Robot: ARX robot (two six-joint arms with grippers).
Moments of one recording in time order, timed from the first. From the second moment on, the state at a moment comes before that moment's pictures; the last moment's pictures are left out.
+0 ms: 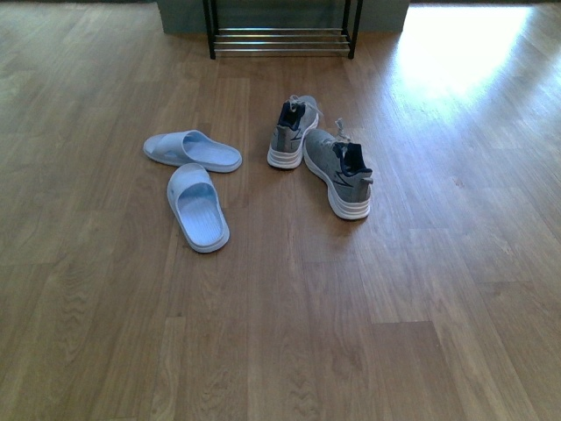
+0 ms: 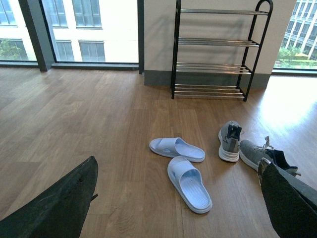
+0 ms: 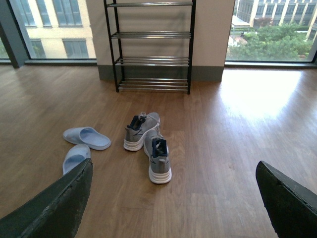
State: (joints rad) left arm 0.00 0.02 0.01 0.00 0.00 -0.01; right arm 0.00 0.00 0.02 0.00 0.00 0.00
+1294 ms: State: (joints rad) left arm 0.00 0.02 0.01 0.00 0.00 -0.01; right arm 0.00 0.00 0.02 0.00 0.00 0.00
